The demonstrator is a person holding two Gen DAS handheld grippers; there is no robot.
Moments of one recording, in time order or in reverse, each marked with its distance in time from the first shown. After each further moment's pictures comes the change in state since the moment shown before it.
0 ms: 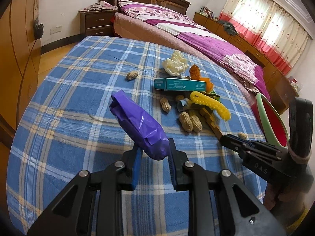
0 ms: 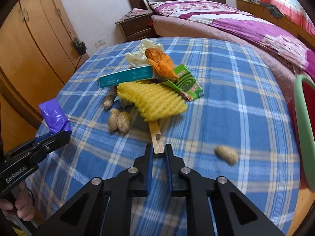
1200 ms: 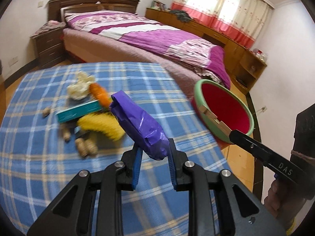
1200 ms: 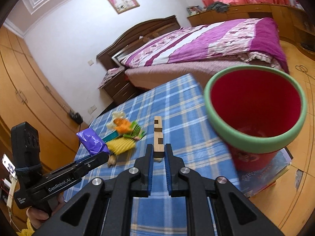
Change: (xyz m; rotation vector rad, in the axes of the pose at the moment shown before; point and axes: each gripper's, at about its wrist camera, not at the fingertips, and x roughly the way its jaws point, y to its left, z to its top) left arm -0.002 -0.155 0.020 0.265 0.014 -0.209; right arm -0.151 -0.108 -0.053 0.378 -0.360 0.047
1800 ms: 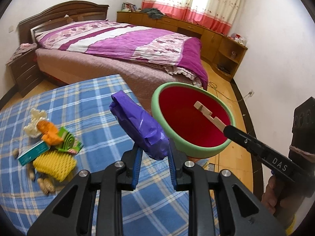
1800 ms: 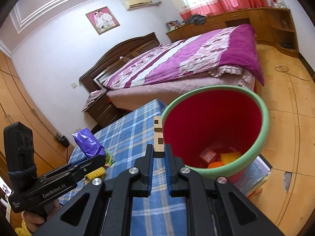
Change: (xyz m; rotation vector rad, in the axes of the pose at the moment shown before) left arm 0.042 -0.092 0.038 0.177 0.009 -0.079; right arm -0.035 -0.073 0.035 0.081 -0.132 -0.106
